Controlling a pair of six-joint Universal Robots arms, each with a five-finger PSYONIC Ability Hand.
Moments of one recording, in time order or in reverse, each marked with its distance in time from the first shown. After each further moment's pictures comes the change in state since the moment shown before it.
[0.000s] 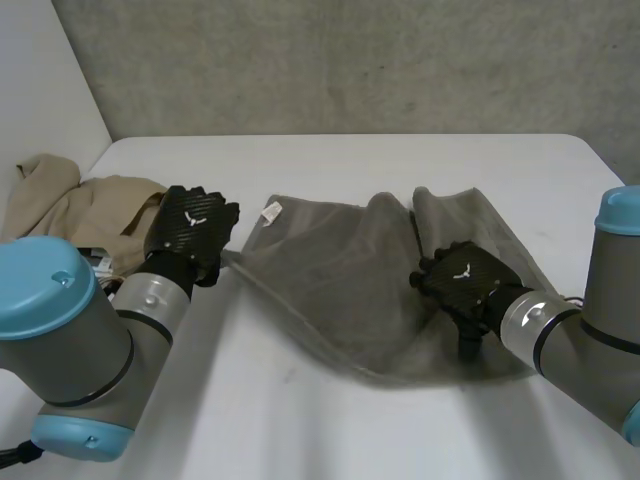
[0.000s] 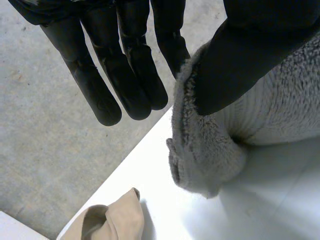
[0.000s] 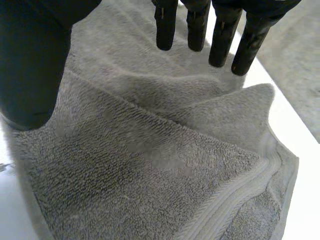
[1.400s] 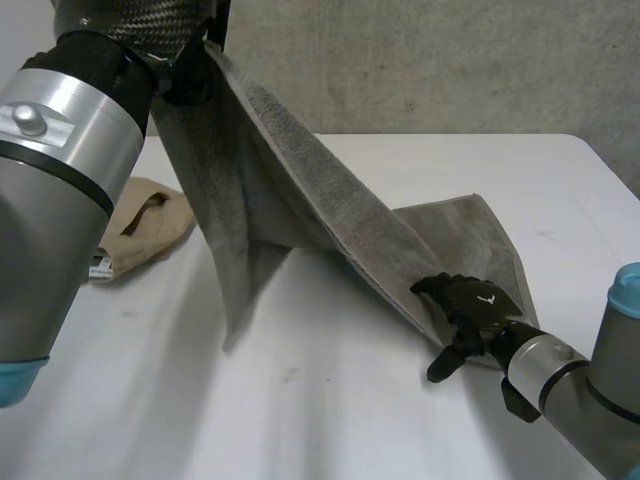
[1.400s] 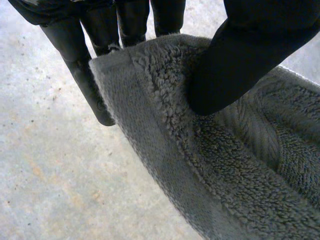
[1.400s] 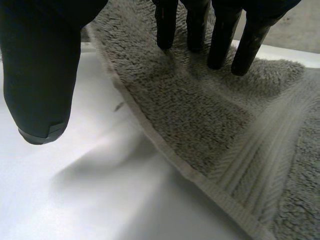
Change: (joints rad) left arm -0.141 0.257 0.452 -0.329 -0.064 -0.118; right arm -0.074 0.007 0.275 -0.349 -0.048 0.680; left_hand -0.001 0.000 0.000 0.000 0.000; right_hand -0.019 0.003 0.006 -0.008 -0.003
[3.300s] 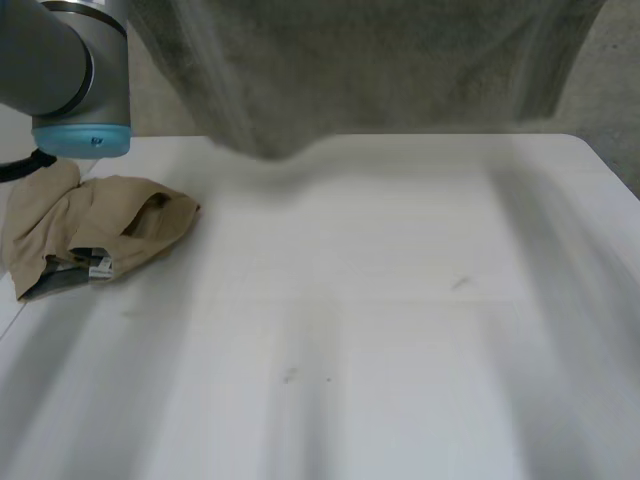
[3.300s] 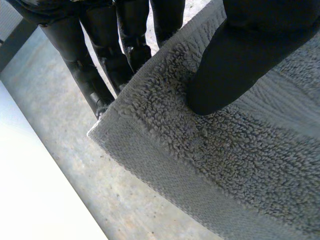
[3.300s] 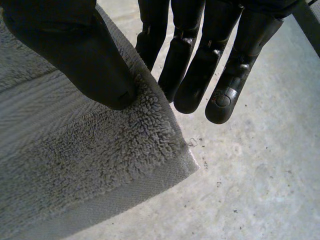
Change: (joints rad) left arm 0.225 -0.506 0.578 0.349 0.009 0.240; right arm -0.174 0.177 -1.261 -0.106 0.125 -0.511; left_hand 0.000 0.001 0.002 0.003 0.000; right_hand 0.780 0.917 0.923 0.944 0.913
